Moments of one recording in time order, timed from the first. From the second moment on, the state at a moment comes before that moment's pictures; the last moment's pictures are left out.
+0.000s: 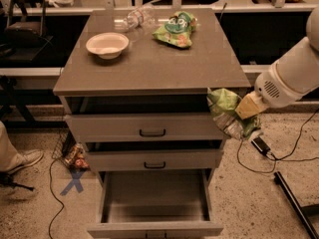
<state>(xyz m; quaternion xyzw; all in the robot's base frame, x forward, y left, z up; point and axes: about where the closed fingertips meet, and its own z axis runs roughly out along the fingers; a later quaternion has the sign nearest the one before) 0.500 -0.218 0.847 -0.29 0.94 0.08 0.19</state>
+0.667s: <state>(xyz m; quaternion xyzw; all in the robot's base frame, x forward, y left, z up) 0.482 -0.171 0.728 -0.34 0.90 0.15 0.20</state>
